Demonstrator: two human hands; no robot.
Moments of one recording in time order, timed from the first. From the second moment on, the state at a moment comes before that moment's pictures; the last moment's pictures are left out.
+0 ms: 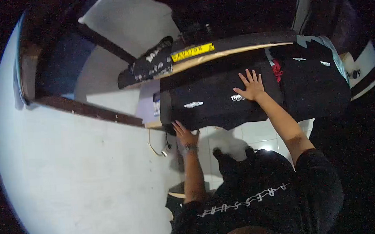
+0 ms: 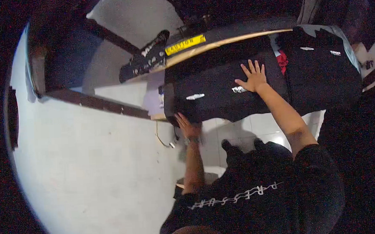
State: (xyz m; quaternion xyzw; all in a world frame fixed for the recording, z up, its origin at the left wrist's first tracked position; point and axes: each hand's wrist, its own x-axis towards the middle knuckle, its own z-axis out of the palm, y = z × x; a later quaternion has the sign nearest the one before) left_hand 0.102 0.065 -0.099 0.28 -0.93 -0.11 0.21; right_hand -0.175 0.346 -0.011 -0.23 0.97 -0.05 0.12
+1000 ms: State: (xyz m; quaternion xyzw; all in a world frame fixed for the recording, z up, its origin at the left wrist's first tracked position) left_hand 0.437 0.234 -0.334 0.57 -0.57 -0.57 -0.18; right_hand -0.166 0.127 -0.038 -0.63 0.75 -0.15 0.11
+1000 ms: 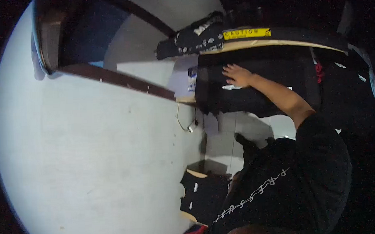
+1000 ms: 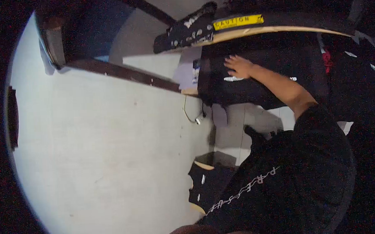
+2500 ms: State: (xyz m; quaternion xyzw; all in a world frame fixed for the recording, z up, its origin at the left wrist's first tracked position) left_hand -0.039 0.177 -0.062 0.03 -0.98 -0.08 0.20; right_hand -0.086 0.382 -0.011 -0.37 0.92 -0.08 0.12
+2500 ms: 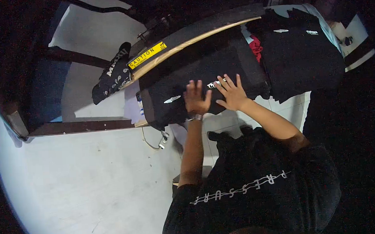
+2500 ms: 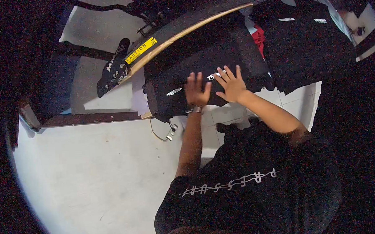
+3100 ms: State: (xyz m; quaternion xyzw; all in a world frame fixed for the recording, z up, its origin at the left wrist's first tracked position) left_hand 0.000 0.028 -0.050 0.30 -0.95 -0.07 0.10; right_hand -0.185 0.330 -0.048 -0.28 0.95 -0.12 -0.05
